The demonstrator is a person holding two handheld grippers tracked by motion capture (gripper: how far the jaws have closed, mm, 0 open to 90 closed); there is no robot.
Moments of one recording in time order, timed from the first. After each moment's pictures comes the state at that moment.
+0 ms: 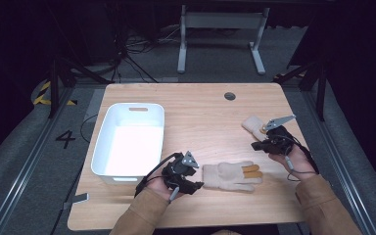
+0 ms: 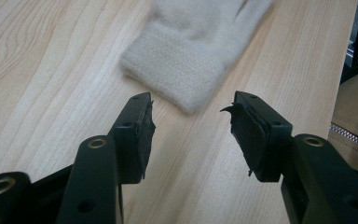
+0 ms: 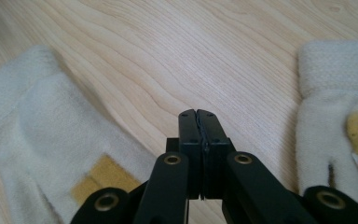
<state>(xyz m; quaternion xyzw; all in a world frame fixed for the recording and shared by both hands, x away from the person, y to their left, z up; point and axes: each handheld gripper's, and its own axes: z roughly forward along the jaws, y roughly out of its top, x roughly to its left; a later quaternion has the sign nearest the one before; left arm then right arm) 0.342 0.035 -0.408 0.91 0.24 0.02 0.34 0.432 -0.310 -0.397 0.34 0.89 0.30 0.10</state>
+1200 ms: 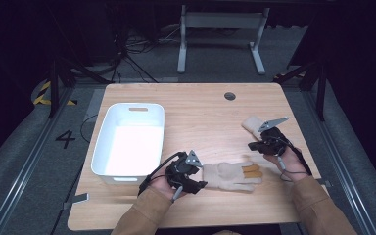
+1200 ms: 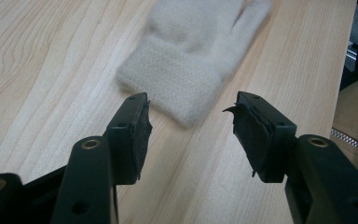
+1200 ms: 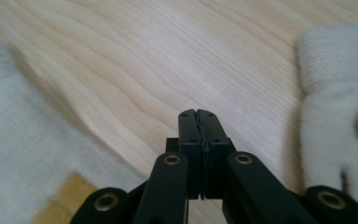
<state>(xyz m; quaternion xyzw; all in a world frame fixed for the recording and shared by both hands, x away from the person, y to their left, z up) 0.344 0.026 -0.407 0.91 0.23 0.02 0.34 0.442 -0.302 -0.418 0.36 0.88 0.29 0.12</state>
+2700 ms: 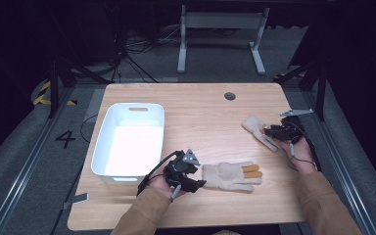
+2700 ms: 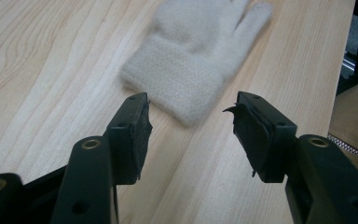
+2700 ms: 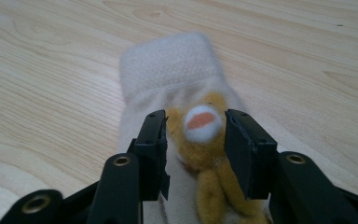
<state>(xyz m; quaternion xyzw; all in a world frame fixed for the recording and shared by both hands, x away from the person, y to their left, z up) 0.346 0.031 -0.407 0.91 0.24 0.01 0.35 0.485 -0.374 -0.429 0.49 0.78 0.33 0.19</state>
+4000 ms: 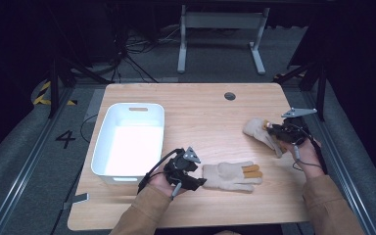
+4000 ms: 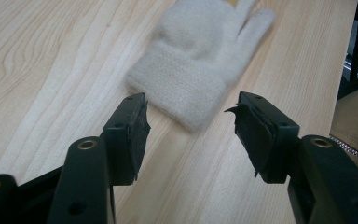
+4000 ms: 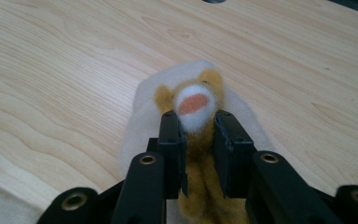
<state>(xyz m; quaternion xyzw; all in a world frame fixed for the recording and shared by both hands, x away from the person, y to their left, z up) 0.351 0.030 -0.401 0.90 0.24 0.01 0.35 0.455 -0.359 -0.391 0.43 0.81 0.32 0.23</state>
